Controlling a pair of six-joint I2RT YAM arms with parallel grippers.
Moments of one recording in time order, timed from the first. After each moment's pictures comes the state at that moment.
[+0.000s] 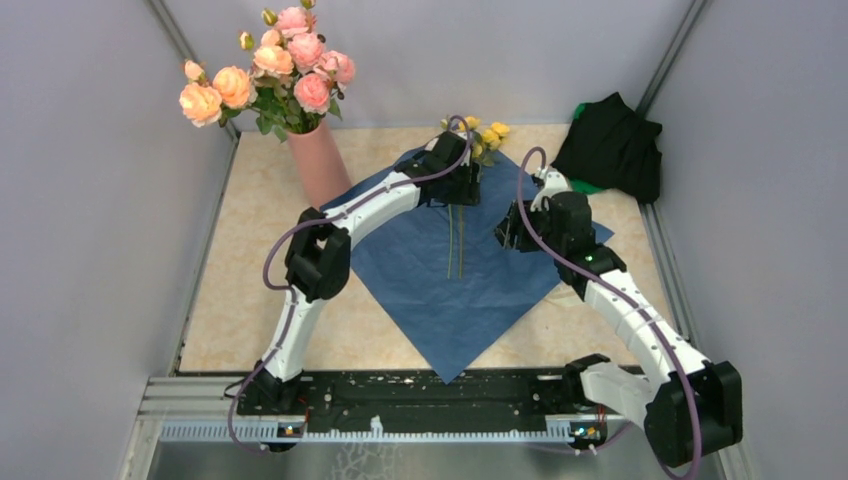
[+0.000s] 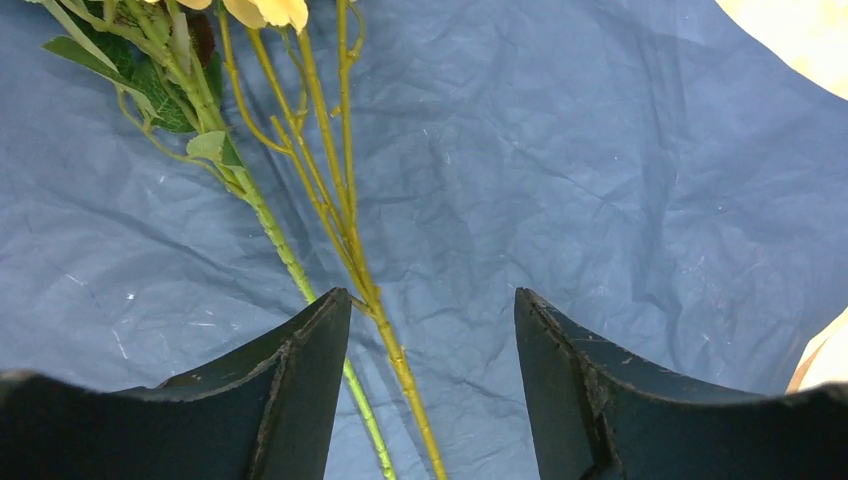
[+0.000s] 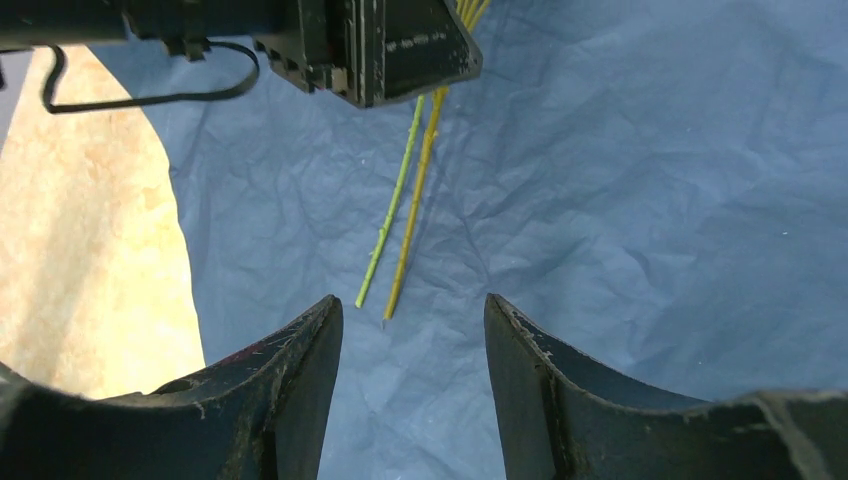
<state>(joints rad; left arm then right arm) -0.71 2.27 2.00 -0.48 -0.05 -0.46 0.31 1.05 0.75 -0.19 -0.21 0.32</state>
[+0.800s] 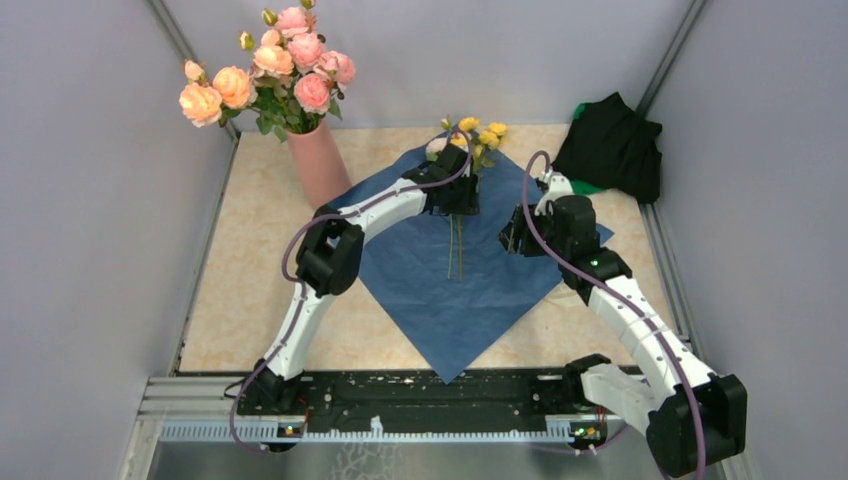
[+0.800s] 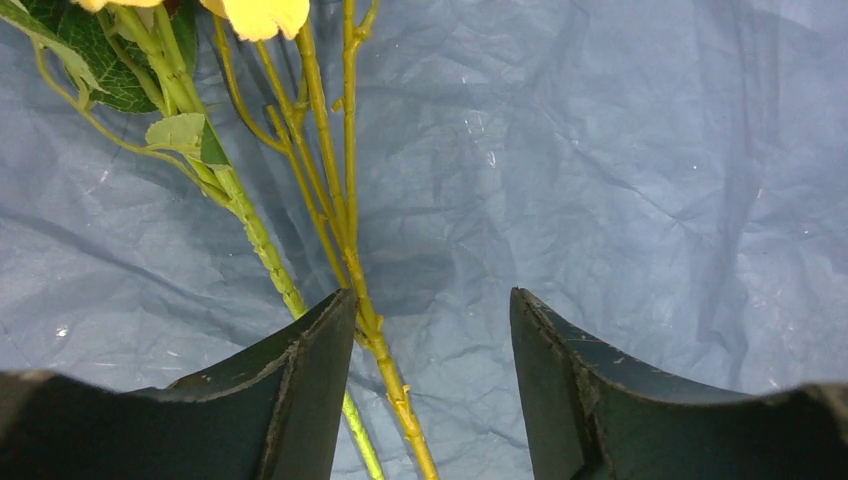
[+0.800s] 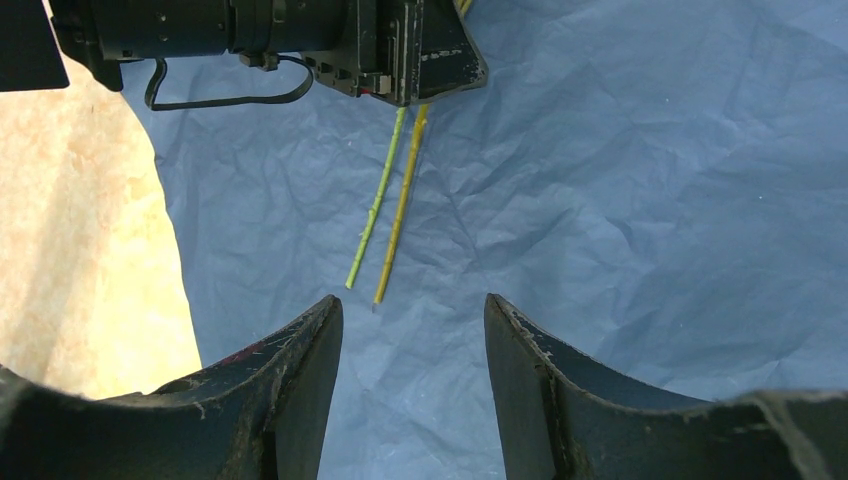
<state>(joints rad) -0.72 2.37 2.00 -0.44 -0.03 -0.51 0.30 0.98 0.75 -0.27 -0.18 0.31</state>
